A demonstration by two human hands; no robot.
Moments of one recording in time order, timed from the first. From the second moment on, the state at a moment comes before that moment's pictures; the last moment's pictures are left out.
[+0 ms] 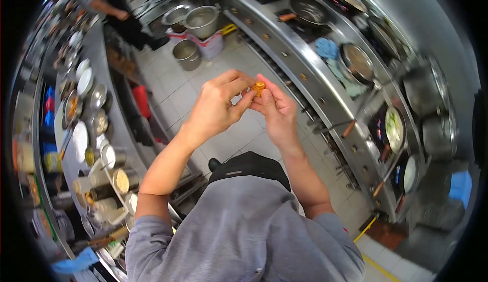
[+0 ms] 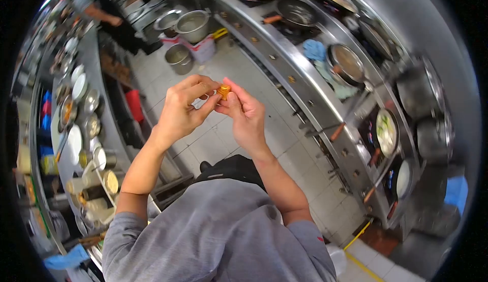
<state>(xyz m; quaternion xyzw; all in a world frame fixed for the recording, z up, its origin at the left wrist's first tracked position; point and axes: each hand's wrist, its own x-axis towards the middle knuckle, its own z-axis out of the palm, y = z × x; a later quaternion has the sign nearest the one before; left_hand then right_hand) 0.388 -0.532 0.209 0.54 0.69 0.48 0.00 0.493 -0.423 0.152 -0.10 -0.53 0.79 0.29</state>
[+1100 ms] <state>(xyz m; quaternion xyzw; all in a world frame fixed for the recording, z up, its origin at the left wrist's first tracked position) 0.481 -0.252 0.139 0.49 0.35 0.51 0.61 0.666 -0.265 0.118 -0.31 -0.47 0.67 0.49</state>
